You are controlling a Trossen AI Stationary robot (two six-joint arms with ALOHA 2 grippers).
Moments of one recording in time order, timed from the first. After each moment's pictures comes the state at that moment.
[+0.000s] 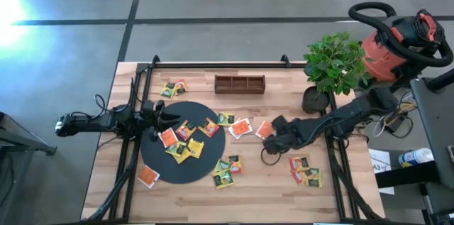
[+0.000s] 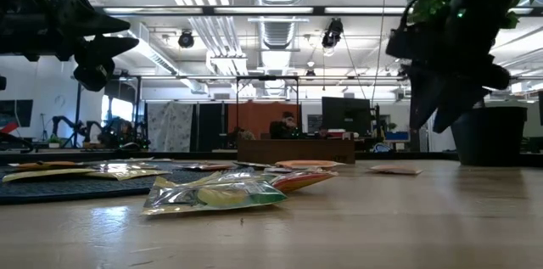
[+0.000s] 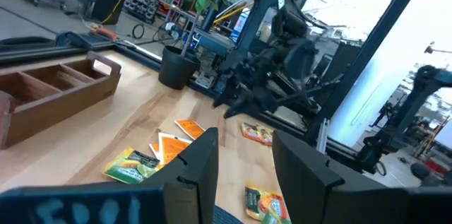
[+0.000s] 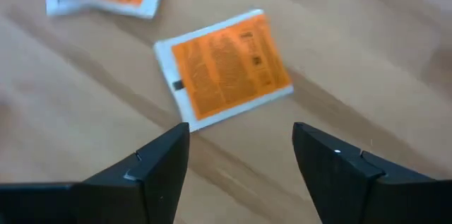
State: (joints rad) left arm -0.01 0.03 0.01 0.03 -0.06 -0.47; right arm 0.31 1.46 0.83 -0.74 0.39 1.34
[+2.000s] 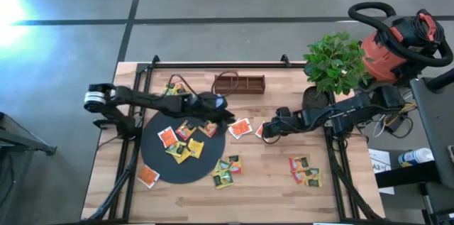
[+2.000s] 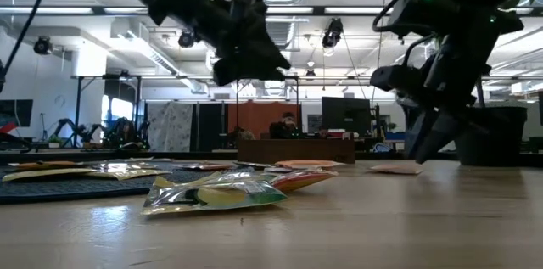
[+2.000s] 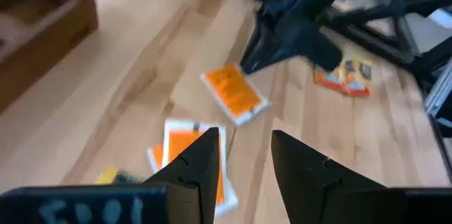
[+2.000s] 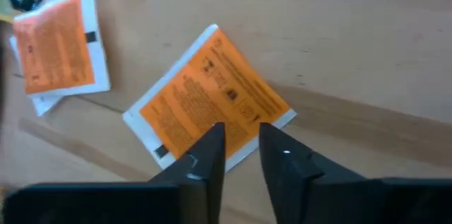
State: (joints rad) left arm 0.08 1.57 0.96 0.12 0.03 -0.39; right arm 0.07 1.39 0.58 -0.34 0.21 1.45
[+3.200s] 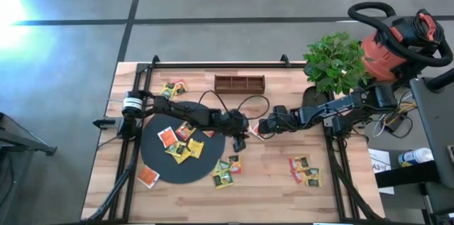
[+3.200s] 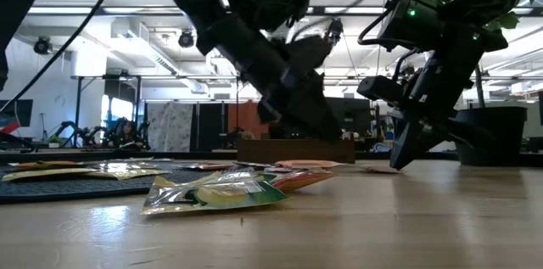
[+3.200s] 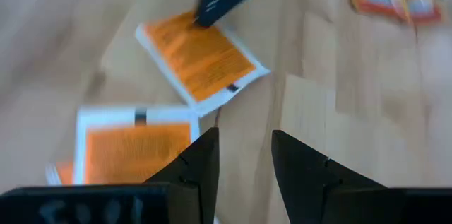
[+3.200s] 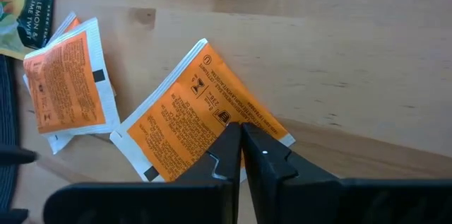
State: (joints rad) left arm -0.01 1.97 1.24 0.03 0.00 -0.36; right arm 0.00 1.50 0.55 -0.17 0.18 1.46
